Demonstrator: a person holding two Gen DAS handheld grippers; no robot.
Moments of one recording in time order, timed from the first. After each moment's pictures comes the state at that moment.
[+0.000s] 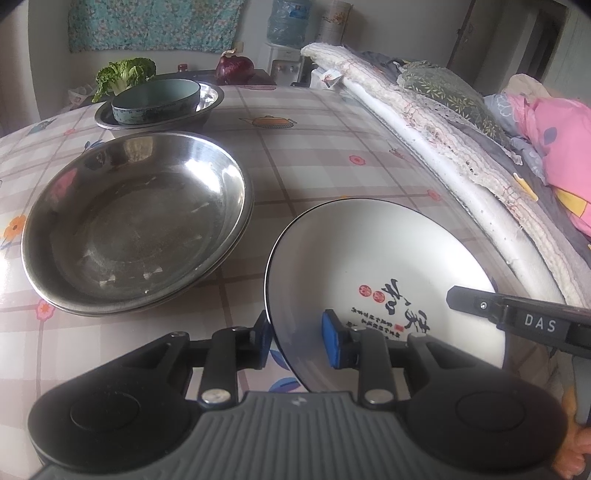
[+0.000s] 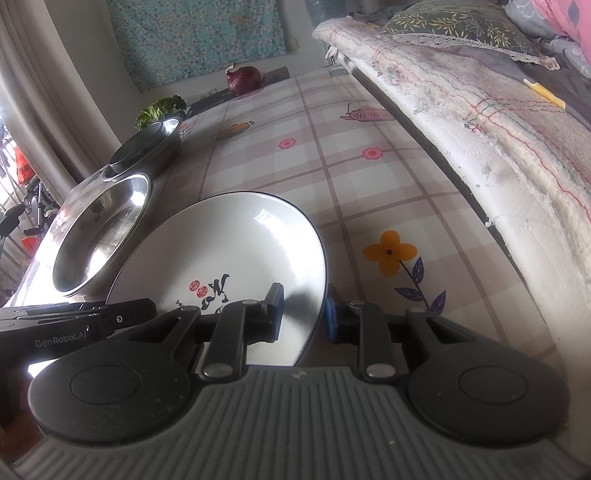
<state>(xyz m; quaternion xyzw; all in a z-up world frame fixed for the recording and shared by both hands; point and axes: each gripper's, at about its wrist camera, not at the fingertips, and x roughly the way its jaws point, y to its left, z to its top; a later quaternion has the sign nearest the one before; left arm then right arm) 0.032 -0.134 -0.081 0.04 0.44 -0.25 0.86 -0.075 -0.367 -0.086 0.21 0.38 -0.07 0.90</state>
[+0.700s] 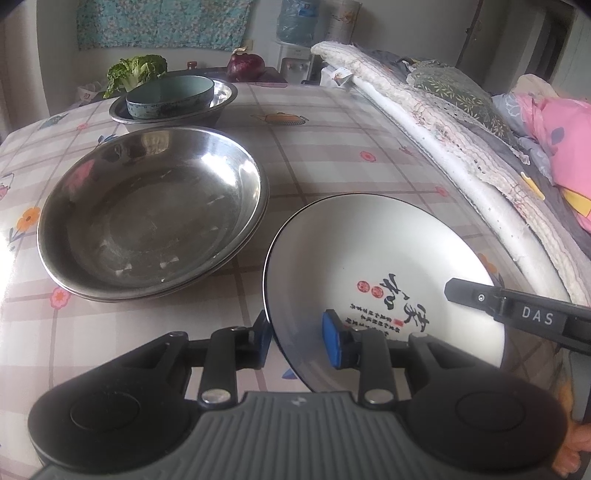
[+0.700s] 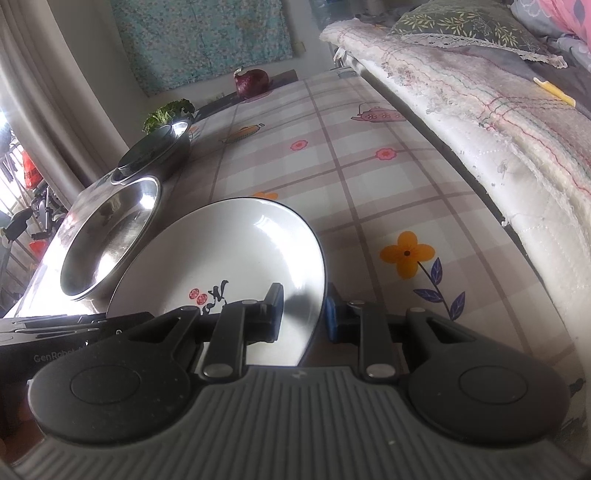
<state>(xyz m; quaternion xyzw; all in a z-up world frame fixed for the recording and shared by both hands) 0.028 -0.127 -0.080 0.04 0.45 -0.23 0.86 -0.072 -0.360 -0.089 0.22 0.37 -0.06 0.90</state>
